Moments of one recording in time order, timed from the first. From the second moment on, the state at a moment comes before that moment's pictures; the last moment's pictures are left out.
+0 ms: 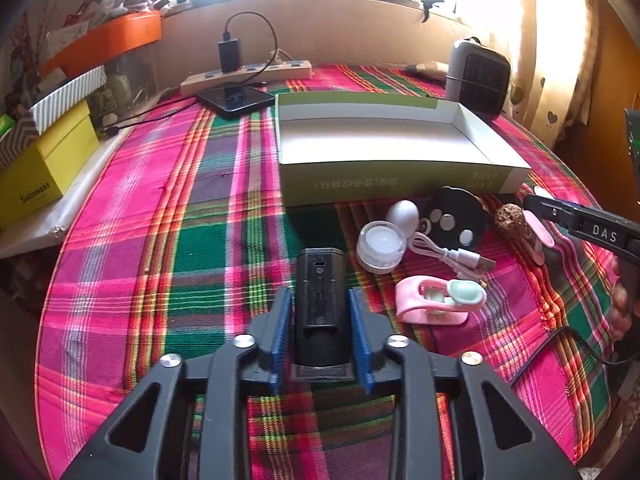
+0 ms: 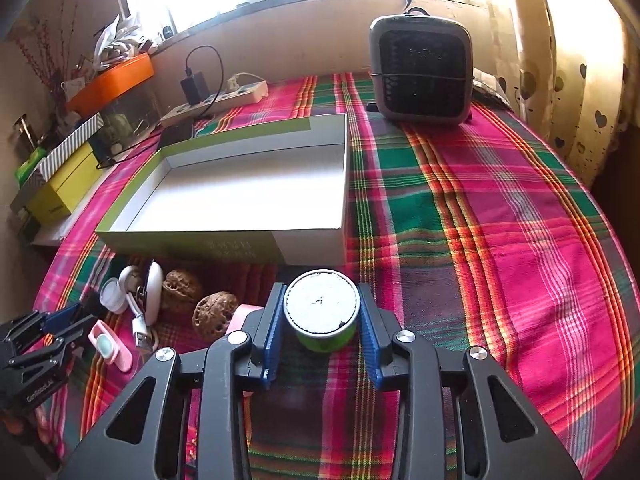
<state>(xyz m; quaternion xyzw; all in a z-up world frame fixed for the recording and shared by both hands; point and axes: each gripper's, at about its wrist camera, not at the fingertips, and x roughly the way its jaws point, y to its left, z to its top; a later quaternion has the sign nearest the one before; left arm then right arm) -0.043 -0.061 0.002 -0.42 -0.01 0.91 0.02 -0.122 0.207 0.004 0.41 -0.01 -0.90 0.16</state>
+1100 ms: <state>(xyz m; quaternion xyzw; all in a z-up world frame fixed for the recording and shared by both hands) -0.050 -0.062 0.037 -0.40 -0.02 0.91 0.05 -0.116 0.205 0.035 0.39 -0.02 -0.90 0.18</state>
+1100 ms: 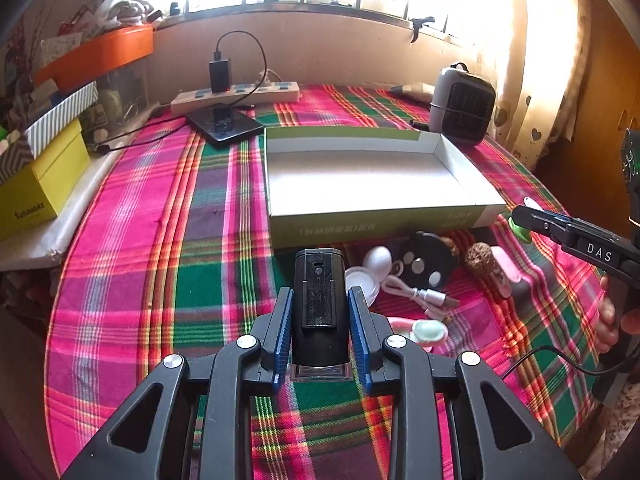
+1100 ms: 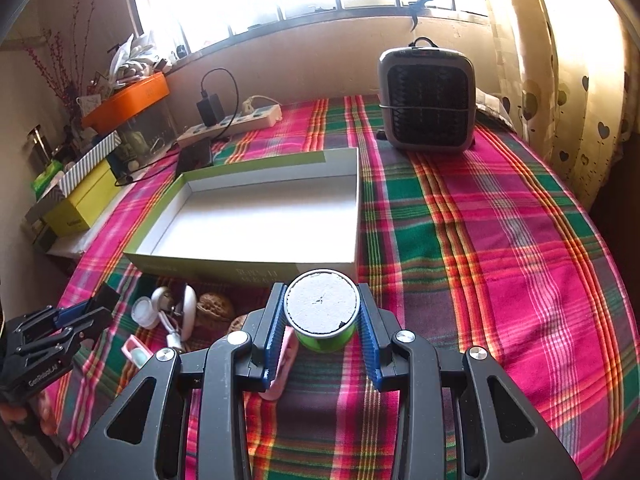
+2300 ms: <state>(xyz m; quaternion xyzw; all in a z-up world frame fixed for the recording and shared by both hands) -0.172 -0.066 0.054 -0.40 -0.03 0.91 0.06 -0.207 0.180 0.047 0.39 0.00 -0.89 0.21</state>
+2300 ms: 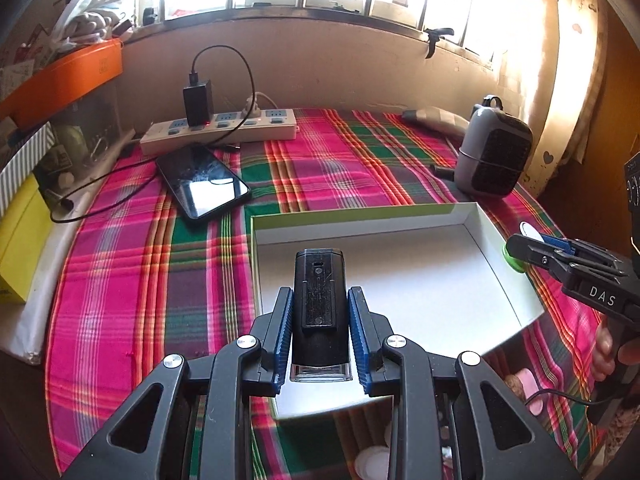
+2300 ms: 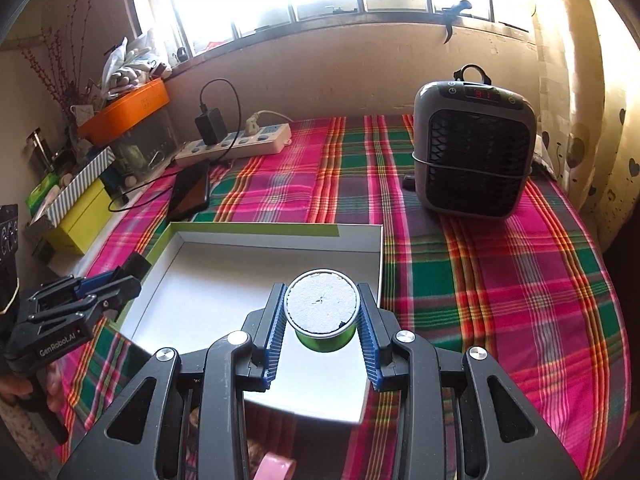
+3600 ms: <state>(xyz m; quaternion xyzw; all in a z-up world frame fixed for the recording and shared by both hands) -0.228 -0.066 0.024 -0.43 -0.02 0.90 0.05 -0.267 0.161 0.014 0.42 0.00 -0.88 0.22</state>
